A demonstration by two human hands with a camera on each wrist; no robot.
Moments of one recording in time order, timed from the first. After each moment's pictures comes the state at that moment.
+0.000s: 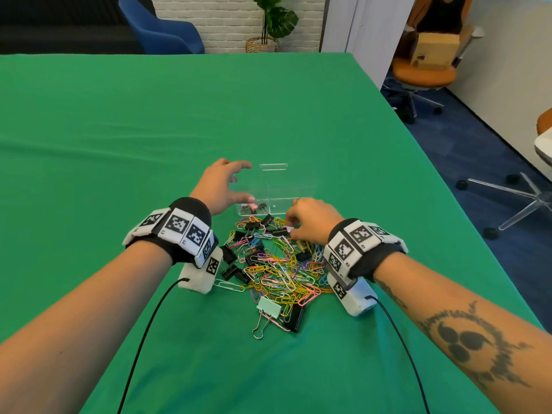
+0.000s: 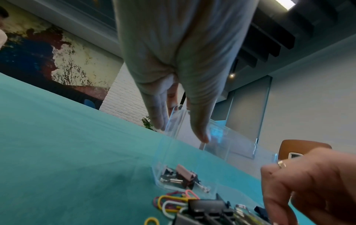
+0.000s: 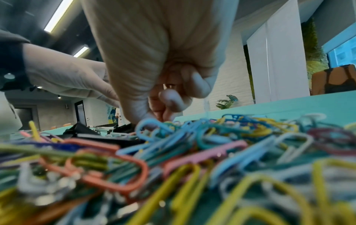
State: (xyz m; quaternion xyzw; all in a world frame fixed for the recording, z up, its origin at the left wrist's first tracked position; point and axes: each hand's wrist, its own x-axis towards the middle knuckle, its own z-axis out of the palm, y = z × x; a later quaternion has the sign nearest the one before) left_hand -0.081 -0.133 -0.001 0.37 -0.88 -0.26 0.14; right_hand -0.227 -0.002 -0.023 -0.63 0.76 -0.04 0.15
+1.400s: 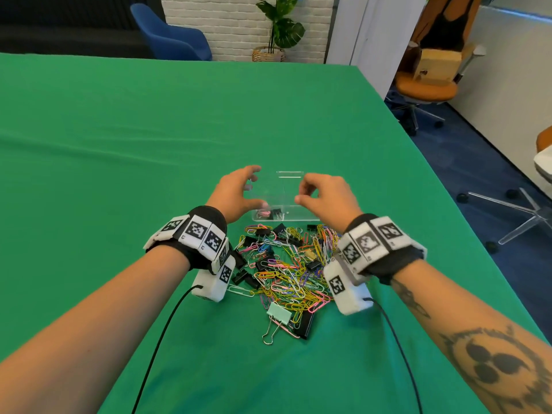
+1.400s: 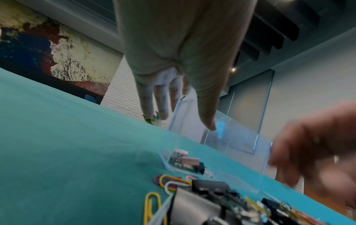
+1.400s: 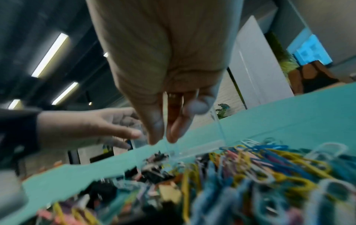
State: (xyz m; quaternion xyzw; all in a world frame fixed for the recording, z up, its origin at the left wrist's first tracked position) left_hand -0.084 -0.129 -0.011 0.36 -0.86 -0.32 0.18; right_hand -0.228 -0.008 0.008 -0.54 0.79 -0.26 0.09
